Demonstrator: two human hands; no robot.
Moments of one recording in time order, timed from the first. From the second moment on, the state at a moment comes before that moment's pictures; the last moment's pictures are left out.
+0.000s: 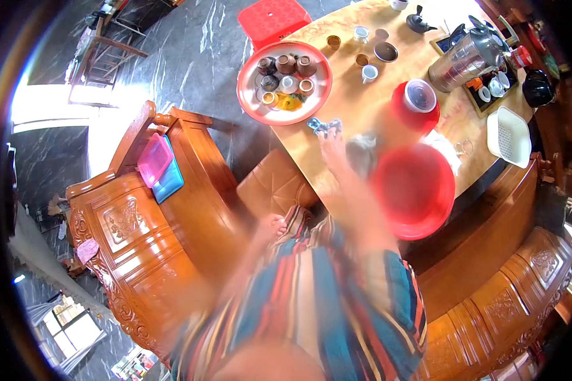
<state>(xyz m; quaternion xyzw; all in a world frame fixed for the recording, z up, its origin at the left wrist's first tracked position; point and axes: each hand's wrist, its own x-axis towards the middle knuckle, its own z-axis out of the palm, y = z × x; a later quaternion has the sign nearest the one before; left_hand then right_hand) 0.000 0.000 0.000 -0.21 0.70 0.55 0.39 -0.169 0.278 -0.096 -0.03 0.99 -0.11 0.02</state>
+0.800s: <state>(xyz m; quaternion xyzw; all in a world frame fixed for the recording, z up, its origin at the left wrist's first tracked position) -0.203 0.002 -0.007 -0.07 0.71 0.56 0.41 -0.163 0.271 -0.108 0.15 0.94 -0.29 0.03</state>
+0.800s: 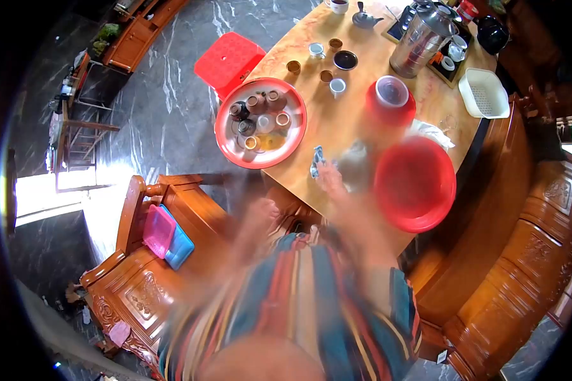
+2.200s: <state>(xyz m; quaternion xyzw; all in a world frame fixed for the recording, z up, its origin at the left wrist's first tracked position) -0.221 -0.079 -0.085 -0.03 0.74 0.57 0.36 -0.294 0.320 -0.051 0.25 0.91 -0.20 0.27</state>
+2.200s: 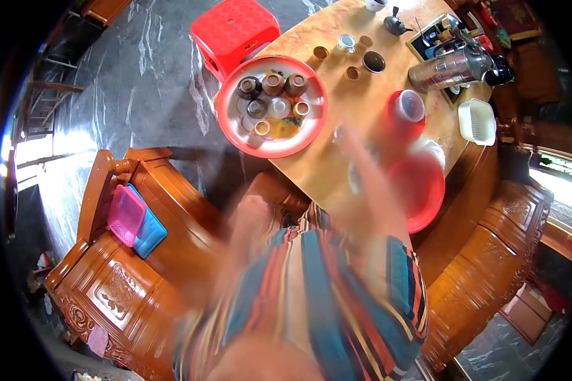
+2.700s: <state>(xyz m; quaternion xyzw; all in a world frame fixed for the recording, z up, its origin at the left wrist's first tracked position) -0.267 -0.107 -0.073 -0.12 0.64 0.68 0.33 -0.315 0.288 -0.032 0.24 0.91 -0.11 0.32</state>
